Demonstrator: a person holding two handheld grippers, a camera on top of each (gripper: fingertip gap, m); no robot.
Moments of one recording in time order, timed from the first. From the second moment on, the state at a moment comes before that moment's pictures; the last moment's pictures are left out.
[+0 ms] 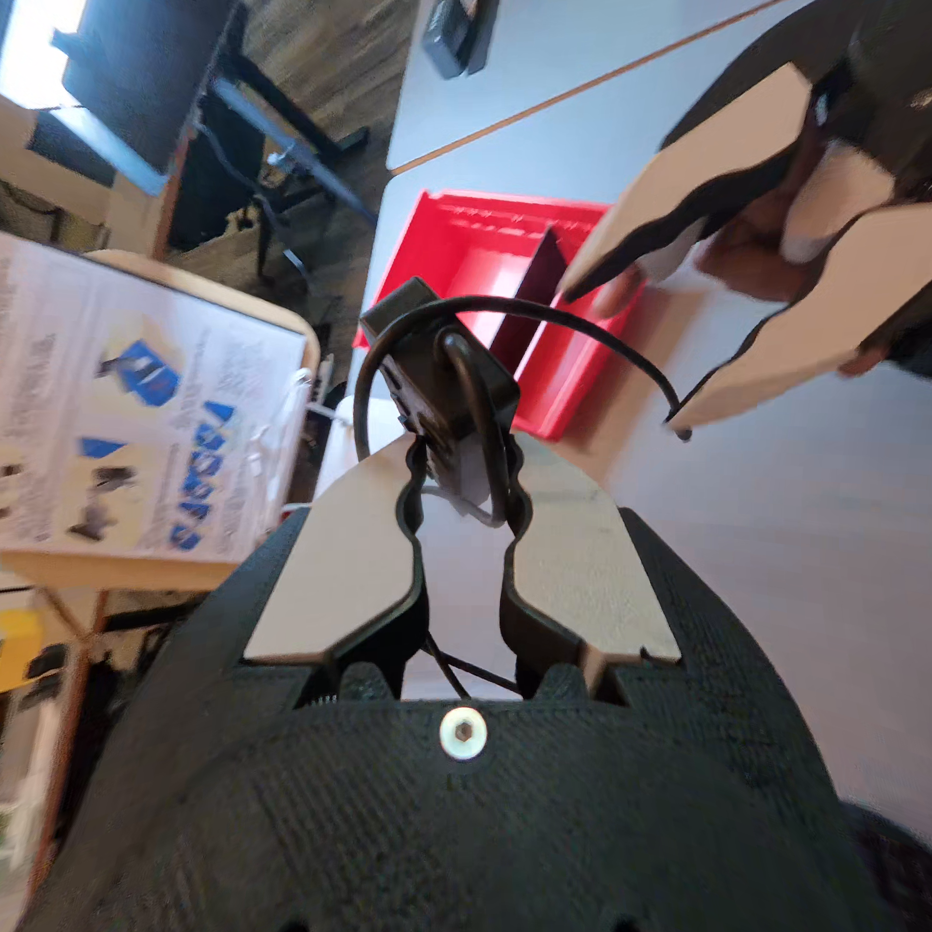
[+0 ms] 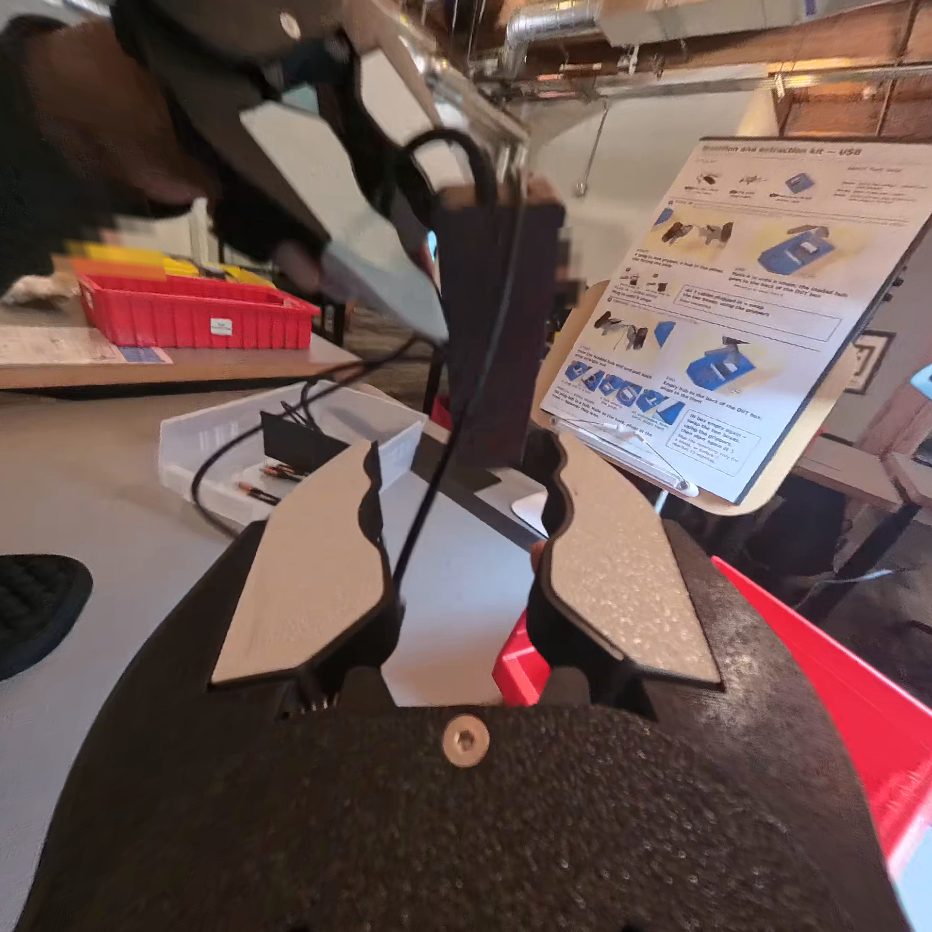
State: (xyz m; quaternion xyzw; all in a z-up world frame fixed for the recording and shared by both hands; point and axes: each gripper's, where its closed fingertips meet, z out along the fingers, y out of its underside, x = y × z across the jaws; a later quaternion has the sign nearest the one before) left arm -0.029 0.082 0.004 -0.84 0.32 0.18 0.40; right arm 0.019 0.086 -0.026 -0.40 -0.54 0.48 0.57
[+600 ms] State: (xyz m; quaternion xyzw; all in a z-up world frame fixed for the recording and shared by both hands) left arm 0.046 0.032 -0.102 -0.80 0.31 -0.07 0.50; right arm -0.003 0.062 -0.143 -0.32 -0.68 0.49 0.45
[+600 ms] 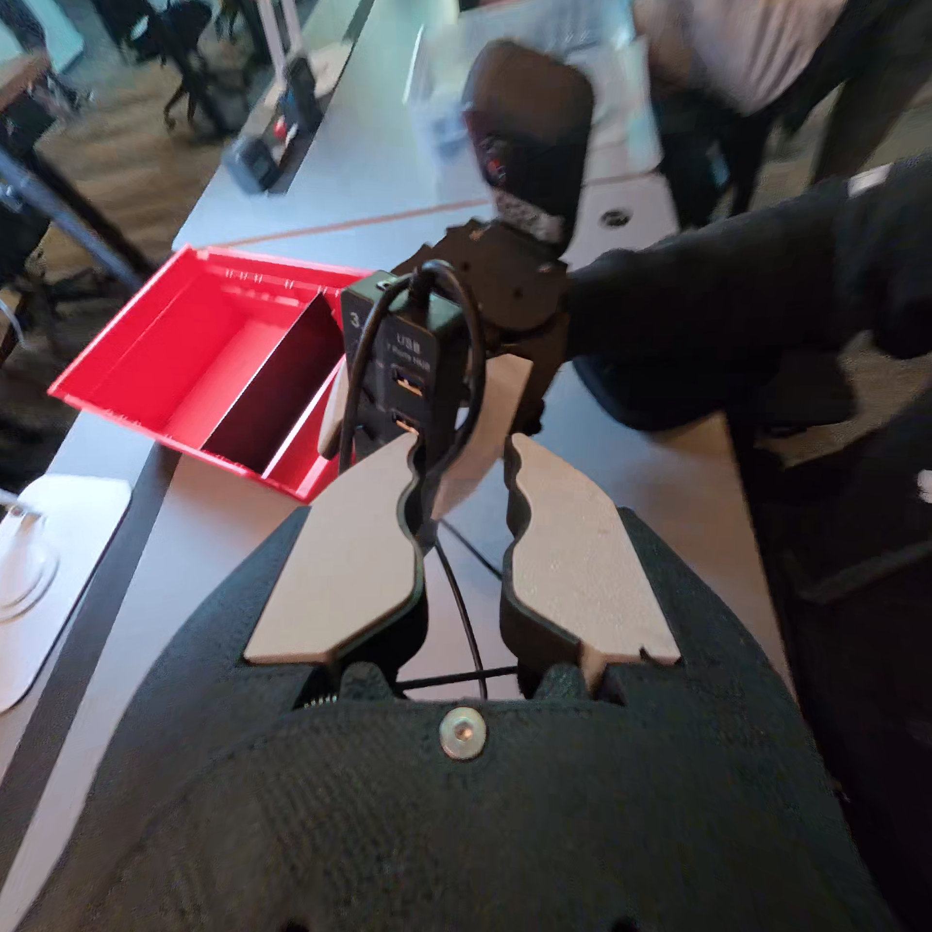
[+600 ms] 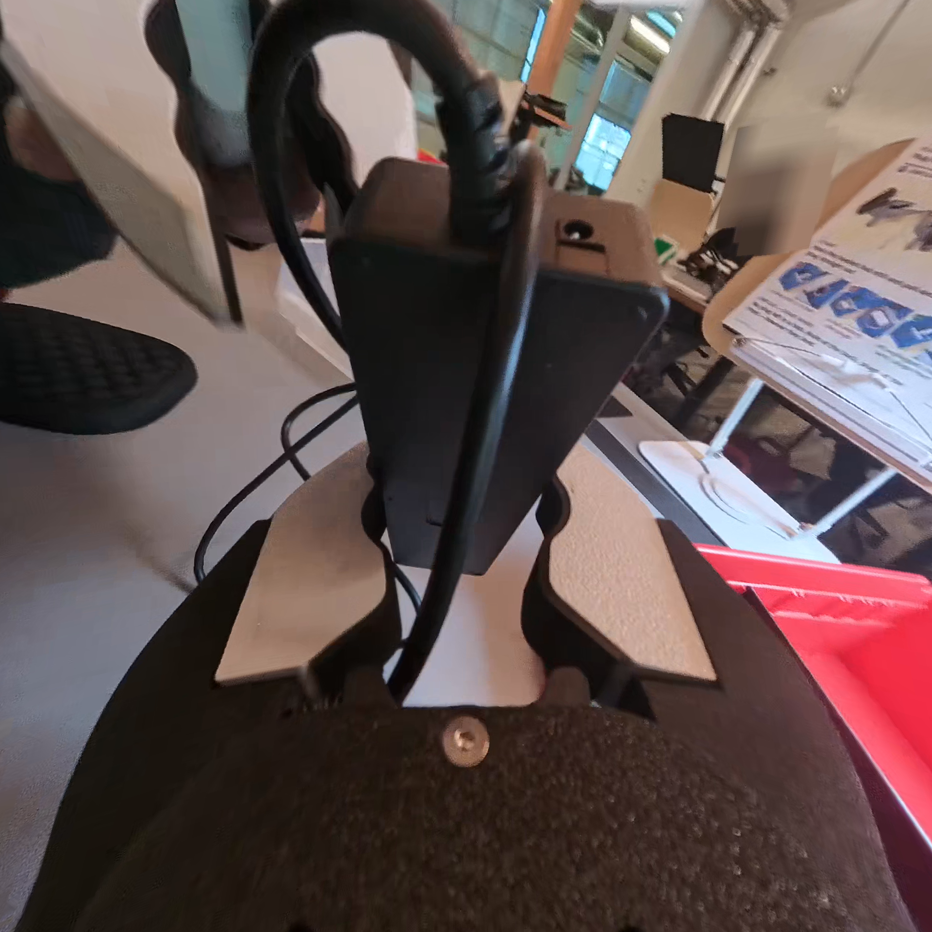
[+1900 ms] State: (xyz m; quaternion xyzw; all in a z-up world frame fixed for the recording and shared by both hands) left arm 0.017 0.014 -0.215 -0.79 0.34 -0.14 0.49; right arm 0.002 -0.016 -0.152 -0.19 -0.66 0.61 0.40
